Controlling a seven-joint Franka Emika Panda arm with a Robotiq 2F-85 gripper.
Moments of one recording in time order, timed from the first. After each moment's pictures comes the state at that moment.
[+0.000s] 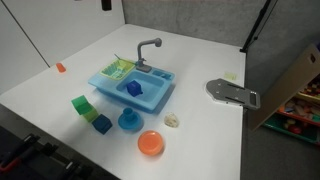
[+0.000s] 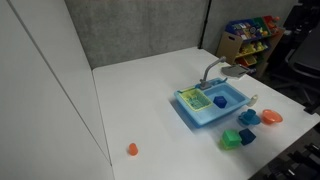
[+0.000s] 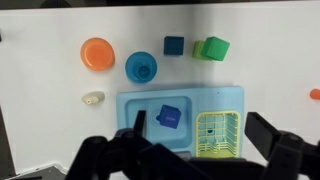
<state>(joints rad) -0.06 -0.13 -0.14 -2.05 0.05 1.75 -0.11</state>
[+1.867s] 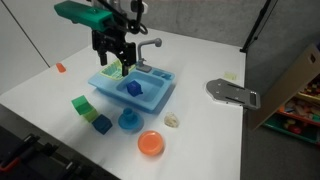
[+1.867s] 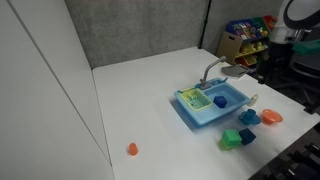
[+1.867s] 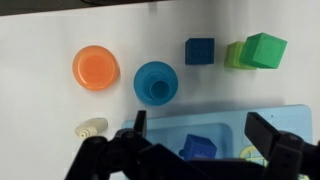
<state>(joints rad) -0.09 0.11 -0.13 -2.23 0.02 2.10 -0.07</state>
